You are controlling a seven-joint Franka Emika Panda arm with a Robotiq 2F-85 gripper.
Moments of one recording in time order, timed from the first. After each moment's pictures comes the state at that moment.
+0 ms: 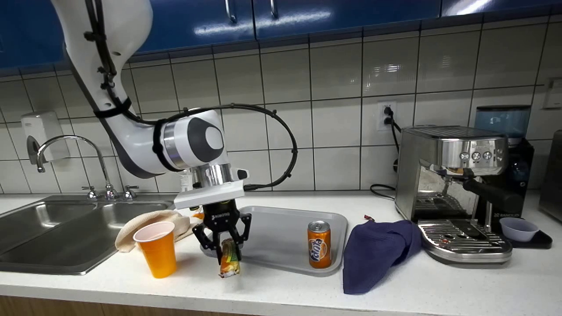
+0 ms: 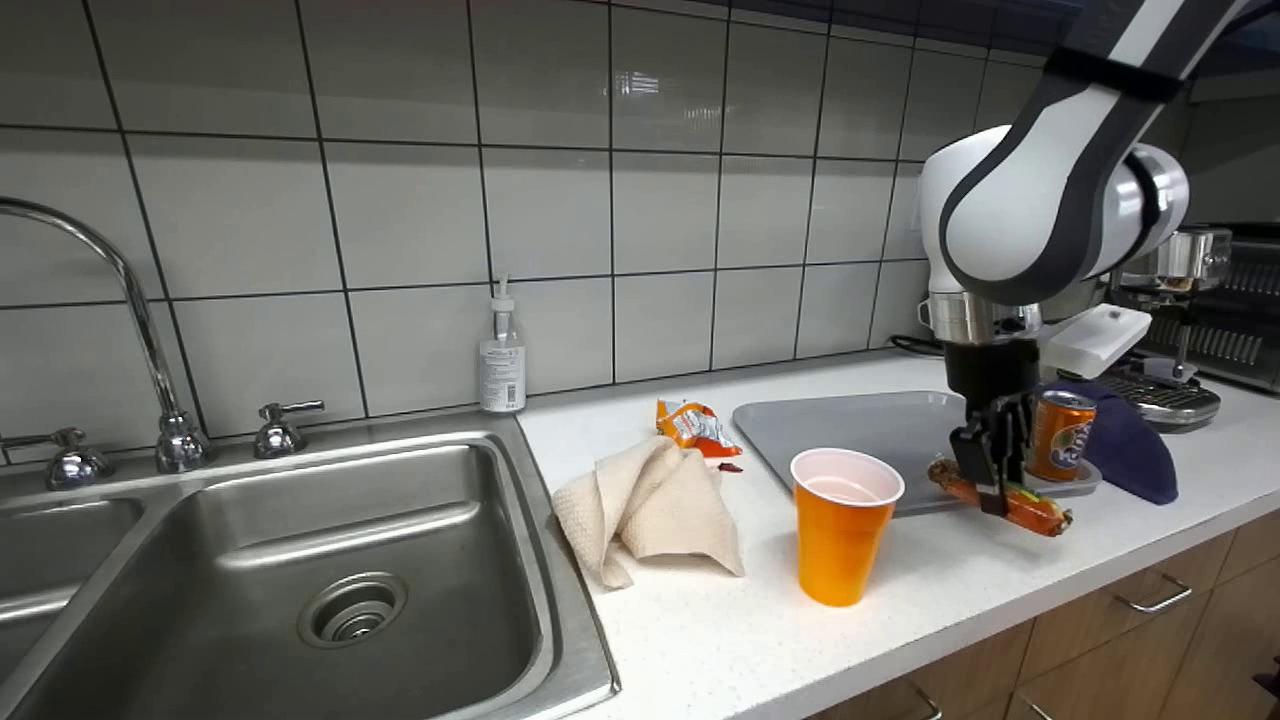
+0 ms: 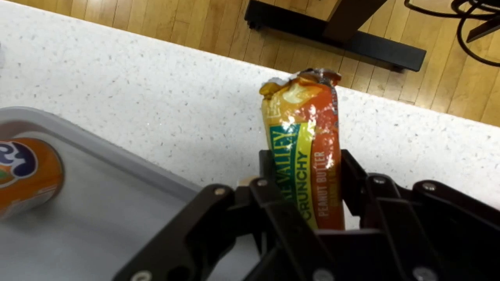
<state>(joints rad) -0.05 0.25 -0.10 -2.48 -0.32 2.54 -0.26</state>
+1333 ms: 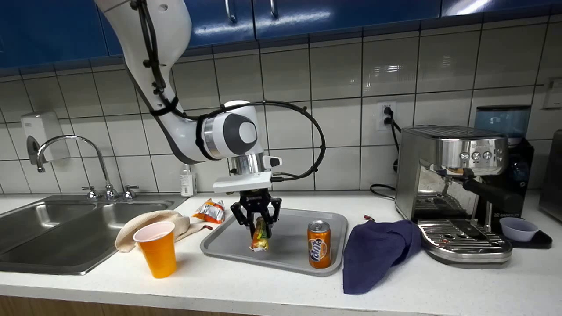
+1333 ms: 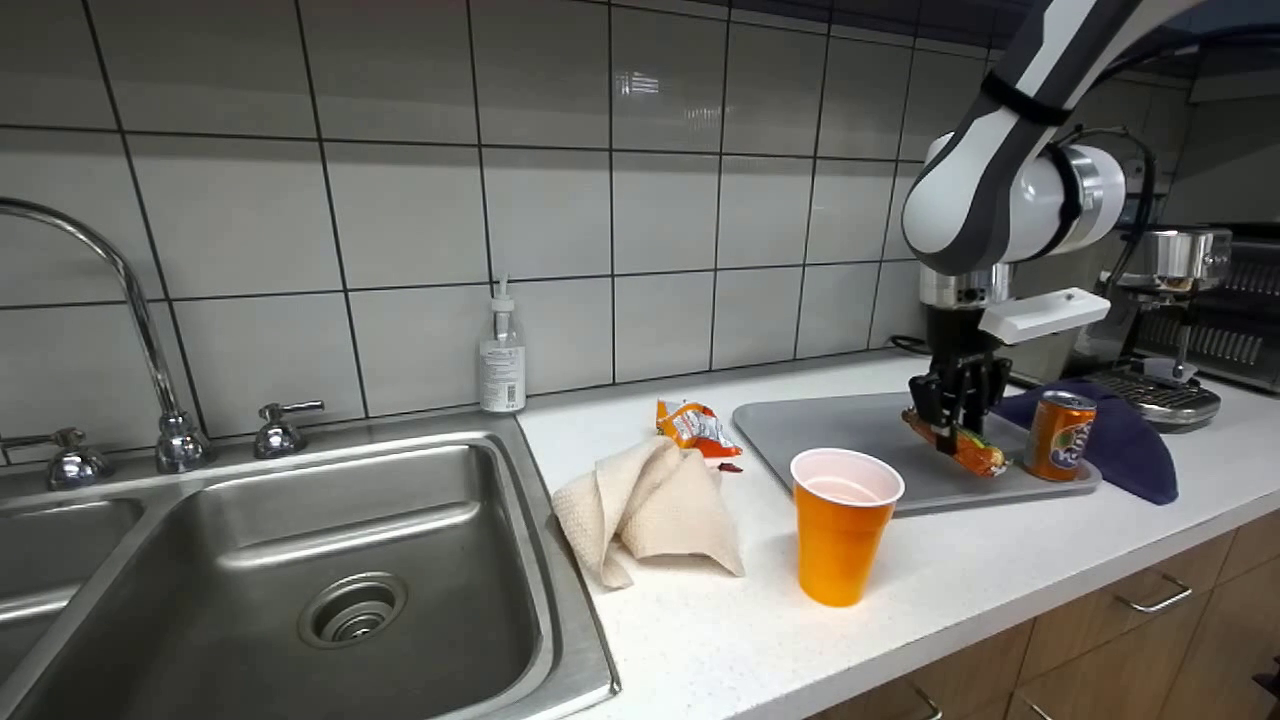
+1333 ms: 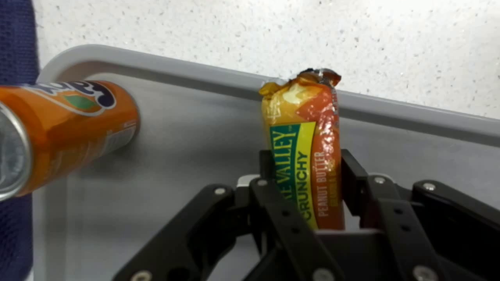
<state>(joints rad) -0.12 0.40 -0.12 -2.21 -0.16 2.54 -0.22</state>
